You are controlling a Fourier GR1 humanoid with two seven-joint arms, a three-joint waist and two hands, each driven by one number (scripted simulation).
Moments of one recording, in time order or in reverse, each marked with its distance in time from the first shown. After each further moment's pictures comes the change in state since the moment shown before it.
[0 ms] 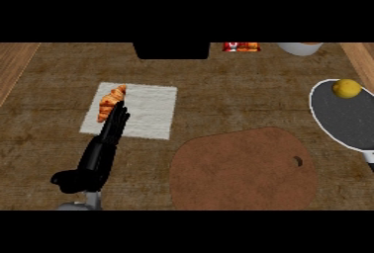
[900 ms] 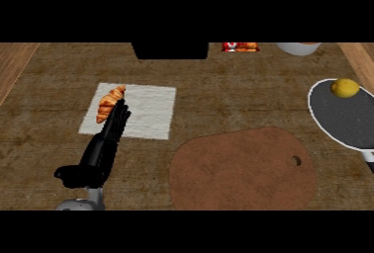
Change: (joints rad) left arm -0.020 -0.026 0.028 0.020 -0.021 -0.016 0.011; right arm 0.205 0.093 0.147 -0.260 -0.122 -0.062 0.050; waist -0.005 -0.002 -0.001
